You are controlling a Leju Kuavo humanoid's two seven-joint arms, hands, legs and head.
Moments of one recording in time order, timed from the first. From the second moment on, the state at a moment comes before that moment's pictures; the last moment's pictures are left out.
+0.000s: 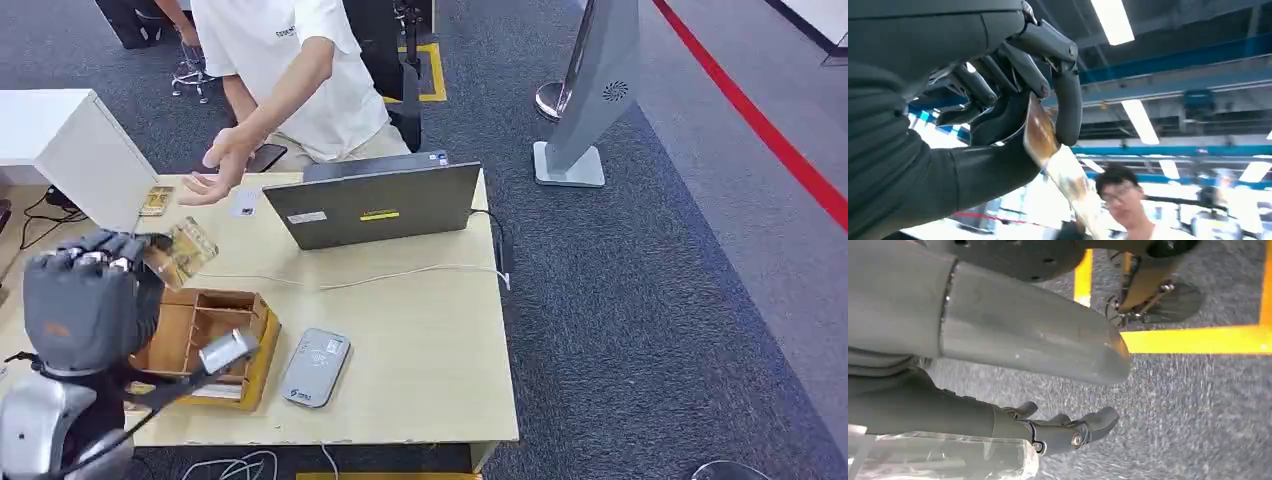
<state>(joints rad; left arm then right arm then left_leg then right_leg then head) -0.25 0.33 -0.30 -1.81 -1.32 0.34 0.07 -0.07 0.20 -0.77 -0.20 0.91 -0.17 -0.10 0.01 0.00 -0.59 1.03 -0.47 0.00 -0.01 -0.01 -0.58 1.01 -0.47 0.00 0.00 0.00</state>
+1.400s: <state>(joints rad) -0.66 0.28 -0.06 -0.87 -1.42 0.53 -0.01 -0.07 0.20 -0.72 -0.20 0.98 -0.14 -0.07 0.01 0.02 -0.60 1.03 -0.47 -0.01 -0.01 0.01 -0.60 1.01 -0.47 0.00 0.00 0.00</state>
